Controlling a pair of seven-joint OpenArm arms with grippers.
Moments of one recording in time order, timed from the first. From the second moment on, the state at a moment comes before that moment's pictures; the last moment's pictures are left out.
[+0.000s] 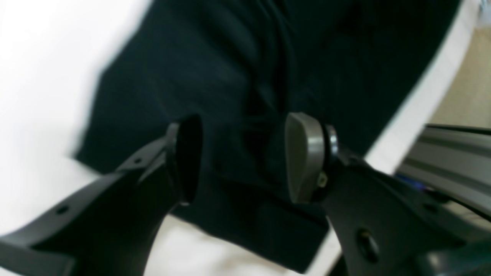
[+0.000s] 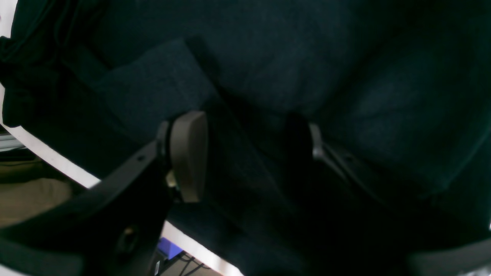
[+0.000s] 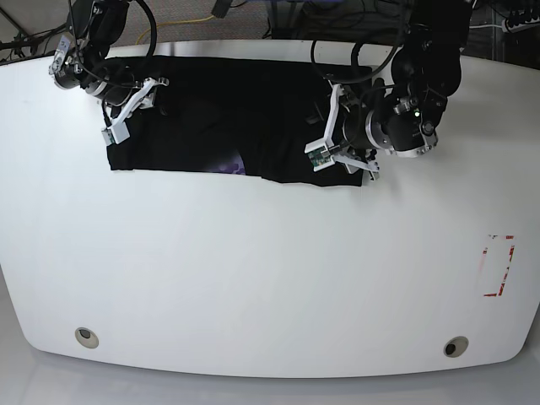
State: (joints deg) left arm 1.7 -14.6 15.1 110.3 -28.0 -42.8 76.0; right arm -16.1 7.6 32.5 94.1 45.8 41.1 -72.3
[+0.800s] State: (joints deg) left arm 4.4 -13.9 18.4 107.3 -27.6 -42.8 73.4; right arm -16.2 5.6 32.8 94.2 46.0 41.1 -71.9
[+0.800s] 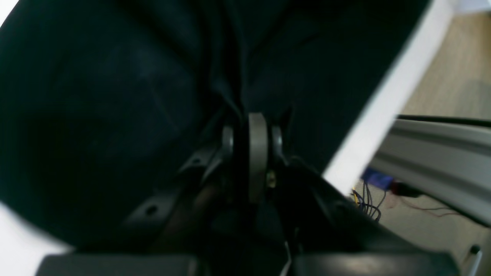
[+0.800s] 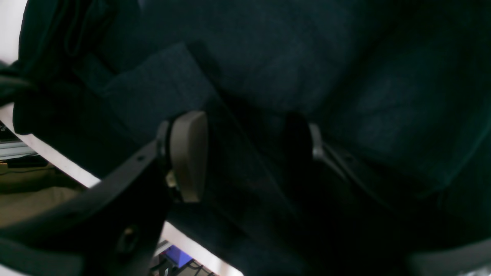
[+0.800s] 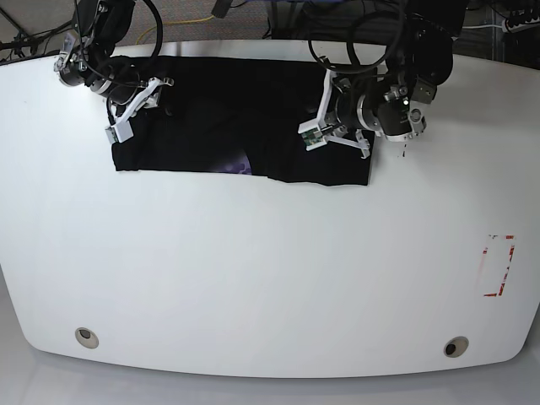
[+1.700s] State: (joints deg) left arm -1.6 -14.3 32.1 112.4 -28.6 -42.8 73.2; right arm -15.9 4.2 32.8 94.2 46.1 41.1 -71.9
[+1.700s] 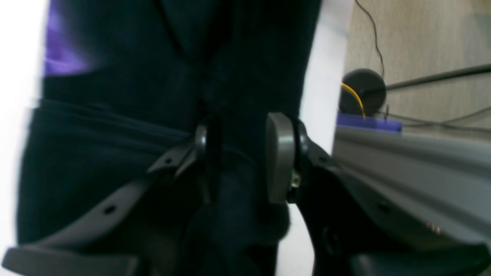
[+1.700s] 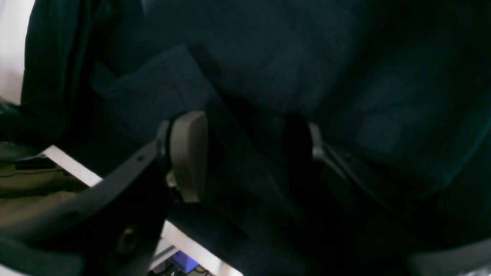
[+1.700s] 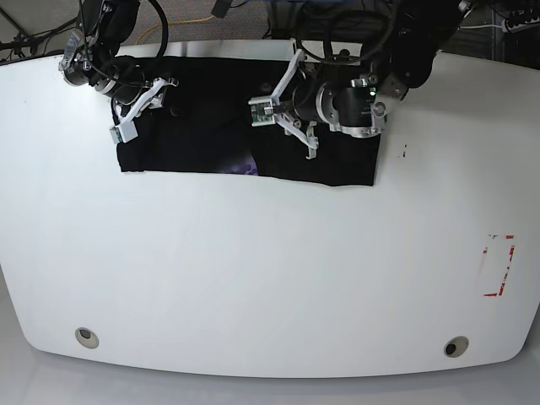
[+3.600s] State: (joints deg) left arm 8.3 -8.6 -7.5 103.0 -12.5 -42.8 69.1; right arm -15.4 5.3 32.7 98.6 52.8 40.7 -73.4
